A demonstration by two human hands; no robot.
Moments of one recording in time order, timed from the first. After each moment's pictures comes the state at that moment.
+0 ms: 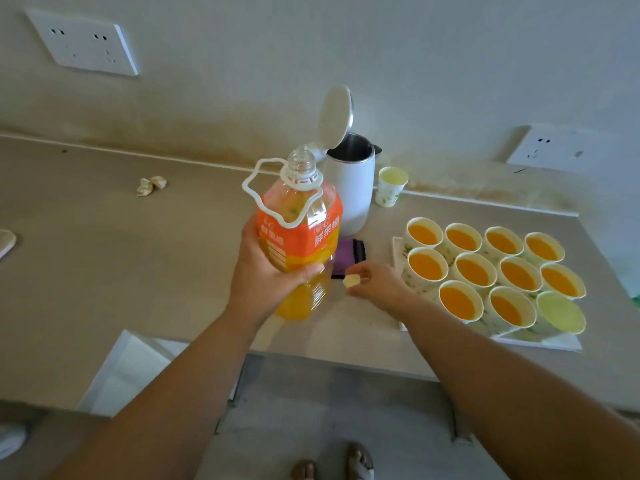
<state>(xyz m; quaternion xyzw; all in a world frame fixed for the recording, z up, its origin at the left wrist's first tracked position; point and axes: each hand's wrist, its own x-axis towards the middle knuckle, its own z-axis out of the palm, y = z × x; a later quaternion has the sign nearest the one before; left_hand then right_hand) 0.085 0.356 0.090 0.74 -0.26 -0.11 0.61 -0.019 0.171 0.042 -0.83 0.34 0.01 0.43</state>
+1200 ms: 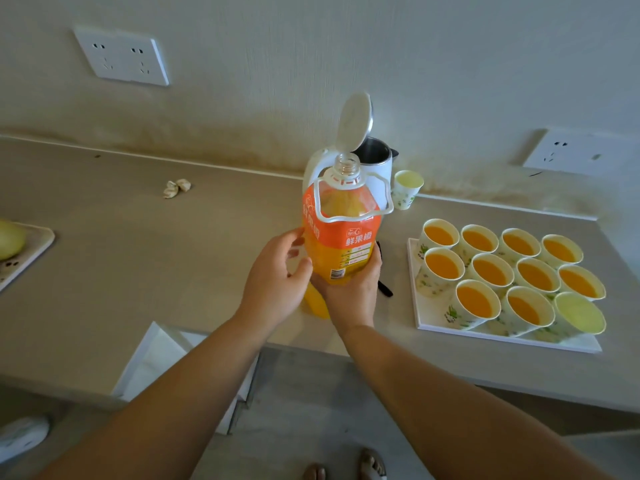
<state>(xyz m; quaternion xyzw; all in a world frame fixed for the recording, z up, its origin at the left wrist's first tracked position) 0.071 0.381 0.109 0.81 -0.30 -0.07 0.50 0.009 0.286 0.052 -0.68 0.40 -0.33 0.52</state>
